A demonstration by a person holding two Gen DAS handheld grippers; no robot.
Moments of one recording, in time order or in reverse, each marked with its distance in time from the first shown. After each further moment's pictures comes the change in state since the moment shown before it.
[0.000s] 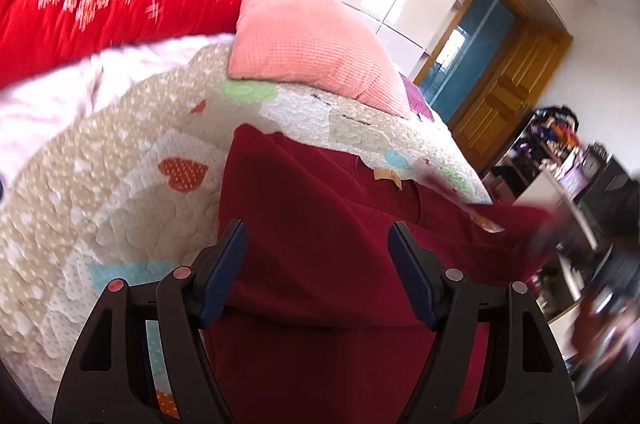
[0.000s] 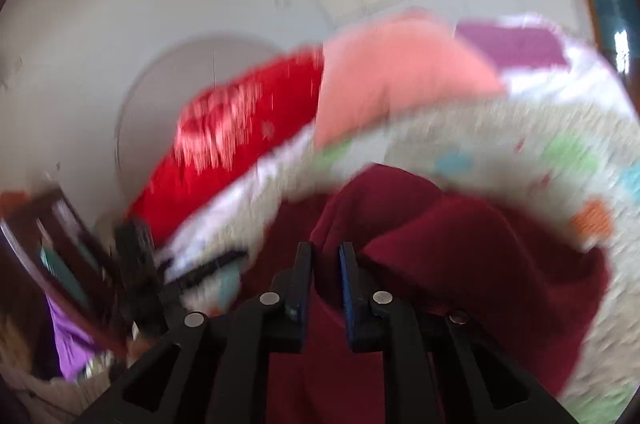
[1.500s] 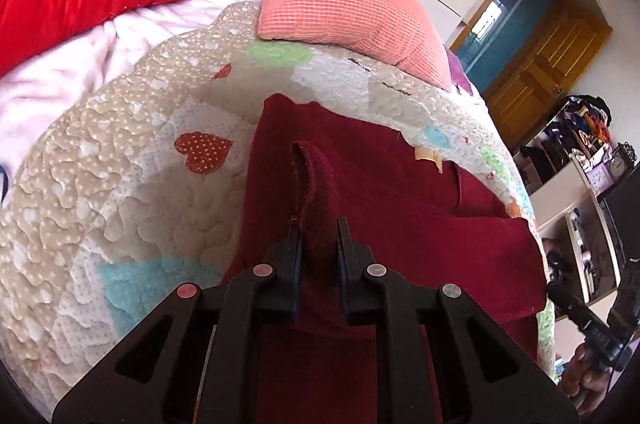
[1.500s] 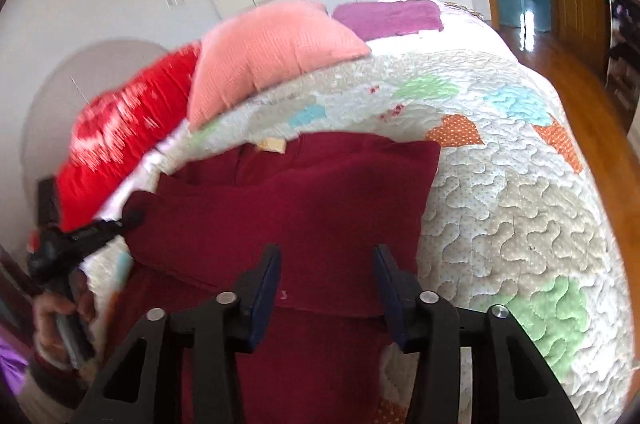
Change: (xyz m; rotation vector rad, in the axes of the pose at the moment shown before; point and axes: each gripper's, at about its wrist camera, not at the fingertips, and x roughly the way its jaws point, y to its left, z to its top) left arm 0.023 0.005 0.016 -0.027 0.152 0.126; right arm -0.056 -0.050 -0.045 0.122 -0.081 -0.412
